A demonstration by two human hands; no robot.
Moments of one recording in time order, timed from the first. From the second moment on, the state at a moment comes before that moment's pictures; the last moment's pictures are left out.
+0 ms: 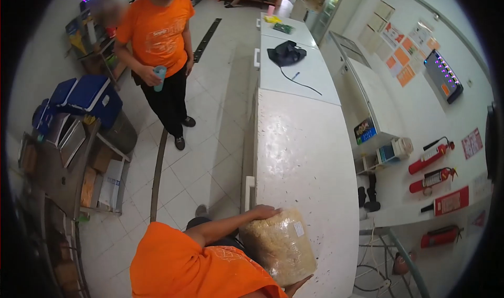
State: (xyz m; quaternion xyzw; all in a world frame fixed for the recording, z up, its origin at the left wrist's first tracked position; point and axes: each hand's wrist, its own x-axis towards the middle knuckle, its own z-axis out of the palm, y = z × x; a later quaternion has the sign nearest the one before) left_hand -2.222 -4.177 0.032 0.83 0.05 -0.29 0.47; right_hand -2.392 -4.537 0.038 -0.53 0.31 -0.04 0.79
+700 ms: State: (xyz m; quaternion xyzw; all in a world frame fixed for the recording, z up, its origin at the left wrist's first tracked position) left_hand -2.316 -4.167 0.059 0.82 0.04 -0.07 0.56; right_hand -2.308 -4.533 0.113 -0.87 0.26 0.02 0.42
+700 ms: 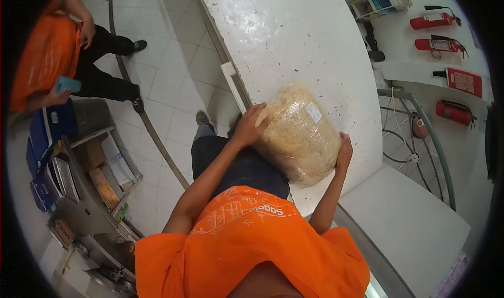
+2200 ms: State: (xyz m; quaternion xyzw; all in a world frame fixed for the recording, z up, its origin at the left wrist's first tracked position) left_hand -2.198 -4.147 0.023 0.82 0.04 -0.22 0.52; right_hand -2.392 -4.468 0.086 -0.54 0.35 -0.12 0.76
